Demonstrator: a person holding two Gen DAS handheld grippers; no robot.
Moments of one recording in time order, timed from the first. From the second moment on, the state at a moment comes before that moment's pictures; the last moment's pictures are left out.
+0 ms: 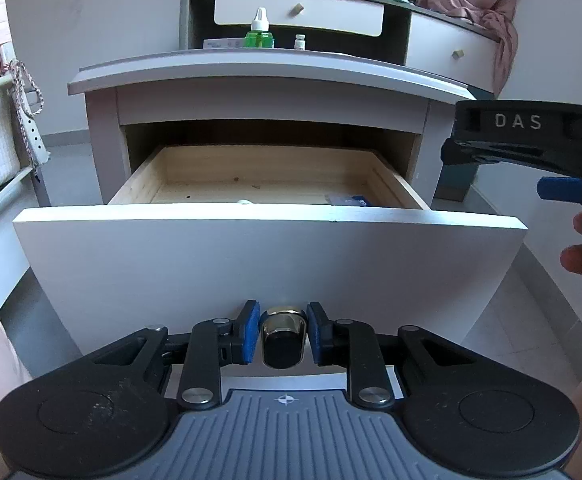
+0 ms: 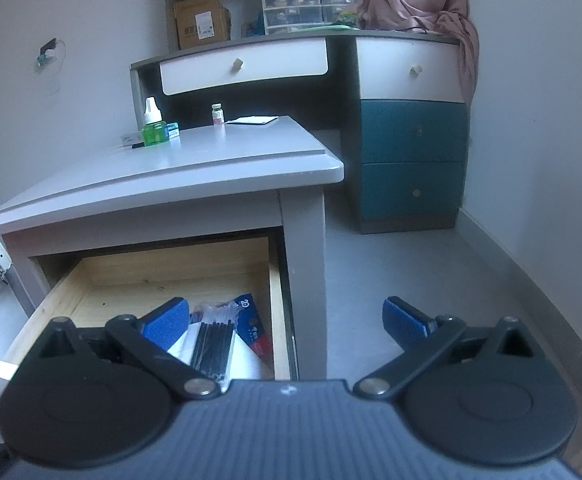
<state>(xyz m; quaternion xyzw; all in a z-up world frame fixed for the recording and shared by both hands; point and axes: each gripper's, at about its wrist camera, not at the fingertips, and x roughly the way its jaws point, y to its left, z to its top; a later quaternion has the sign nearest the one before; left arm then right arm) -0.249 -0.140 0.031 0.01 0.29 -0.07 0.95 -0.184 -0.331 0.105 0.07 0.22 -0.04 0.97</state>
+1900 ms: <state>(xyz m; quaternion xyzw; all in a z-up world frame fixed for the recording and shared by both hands) 0.048 -0.164 0.237 0.06 0.12 -0.09 0.99 -0.149 -0.281 0.083 0.06 0.25 0.05 0.97</state>
